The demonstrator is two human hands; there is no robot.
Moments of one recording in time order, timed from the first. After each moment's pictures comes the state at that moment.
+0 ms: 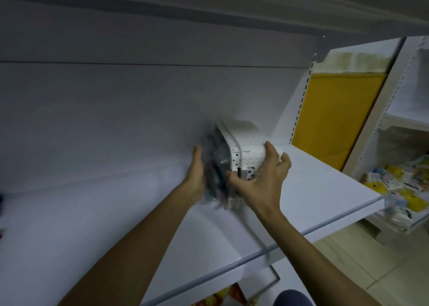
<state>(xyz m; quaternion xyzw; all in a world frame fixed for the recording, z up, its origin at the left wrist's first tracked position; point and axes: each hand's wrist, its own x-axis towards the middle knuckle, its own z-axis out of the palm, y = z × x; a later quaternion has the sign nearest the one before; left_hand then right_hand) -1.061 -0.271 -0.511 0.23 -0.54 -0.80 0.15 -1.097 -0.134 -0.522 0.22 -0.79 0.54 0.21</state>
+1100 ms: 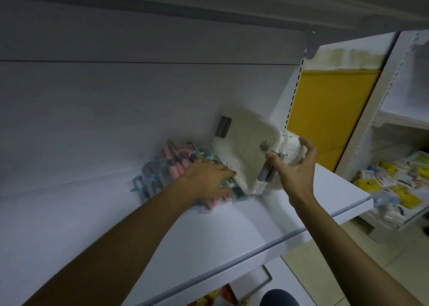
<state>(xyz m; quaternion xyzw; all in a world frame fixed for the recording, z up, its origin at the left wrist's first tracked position) -1.091 -0.267 -0.517 -0.07 -0.99 0.09 0.08 -1.169 -0.062 -0.508 0.17 -0.72 0.64 0.18</state>
